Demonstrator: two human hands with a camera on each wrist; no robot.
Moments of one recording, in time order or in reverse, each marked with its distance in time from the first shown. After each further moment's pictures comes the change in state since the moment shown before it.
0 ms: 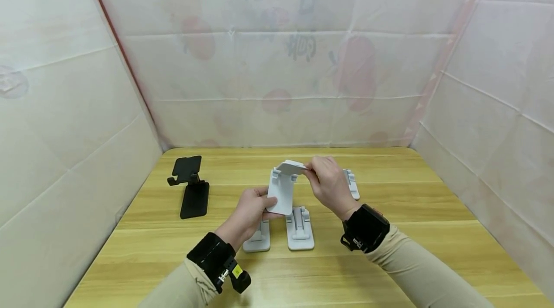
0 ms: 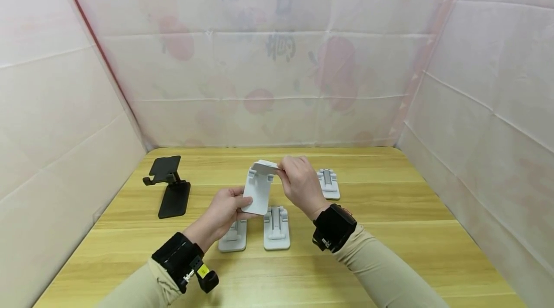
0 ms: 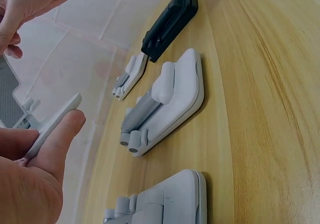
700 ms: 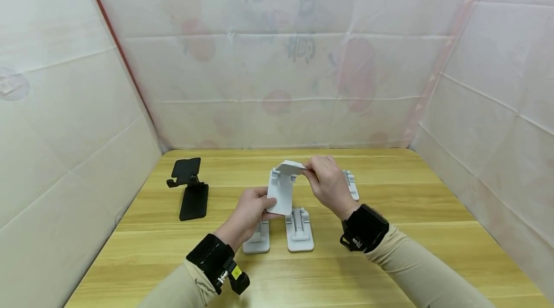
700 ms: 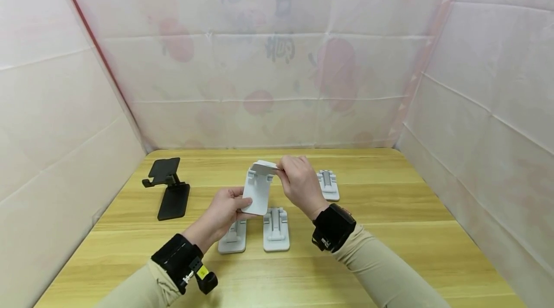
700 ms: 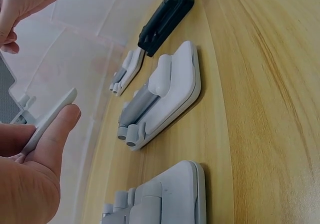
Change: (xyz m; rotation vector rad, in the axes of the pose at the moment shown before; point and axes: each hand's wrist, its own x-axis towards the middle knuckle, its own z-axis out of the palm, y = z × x) left_hand 0.002 0.000 -0.002 0.016 -0.022 0.015; right_hand 0.001 0.002 0.000 0.025 -0.010 0.014
